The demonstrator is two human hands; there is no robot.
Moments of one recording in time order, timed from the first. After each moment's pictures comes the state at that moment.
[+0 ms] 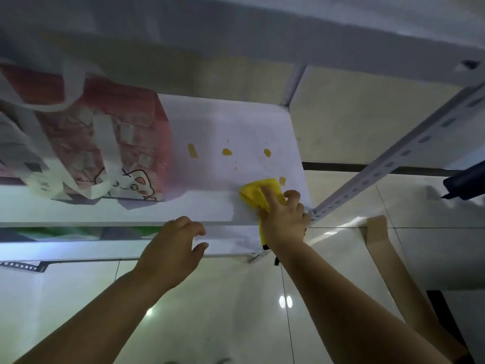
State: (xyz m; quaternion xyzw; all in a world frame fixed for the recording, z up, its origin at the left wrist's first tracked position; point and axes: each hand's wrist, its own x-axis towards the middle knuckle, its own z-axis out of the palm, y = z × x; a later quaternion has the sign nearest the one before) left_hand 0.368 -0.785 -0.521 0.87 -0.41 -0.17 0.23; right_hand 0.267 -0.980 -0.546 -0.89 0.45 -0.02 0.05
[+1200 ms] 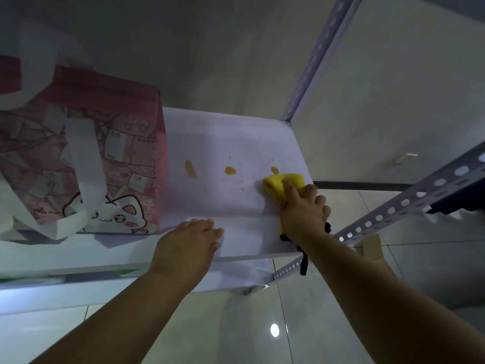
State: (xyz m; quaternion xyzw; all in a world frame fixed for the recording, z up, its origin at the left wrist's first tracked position) left_hand 0.426 -0.838 -0.567 0.82 -0.54 0.00 0.17; right_hand 0.320 -1.053 -0.579 -0.87 0.49 -0.03 0.03
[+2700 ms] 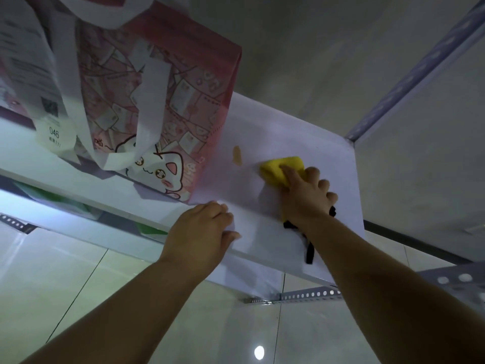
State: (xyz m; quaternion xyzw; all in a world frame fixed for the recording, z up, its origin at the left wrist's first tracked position) left_hand 0.409 -0.830 -0.587 0.88 -0.39 0.02 0.26; right_hand 0.395 -1.043 -0.568 -0.95 0.31 0.03 0.04
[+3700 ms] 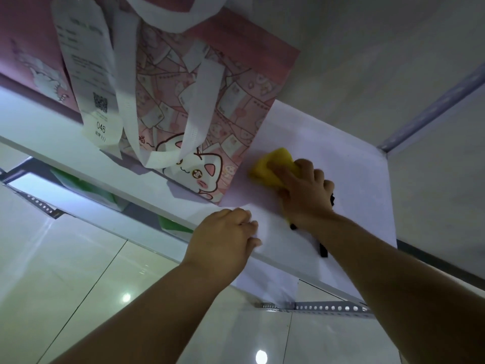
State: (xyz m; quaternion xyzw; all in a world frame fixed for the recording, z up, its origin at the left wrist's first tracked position) left_hand 0.409 -0.816 -0.582 0.88 -0.40 0.00 0.25; right_hand 0.426 -1.018 -0.576 -0.99 0.11 -0.01 0.03
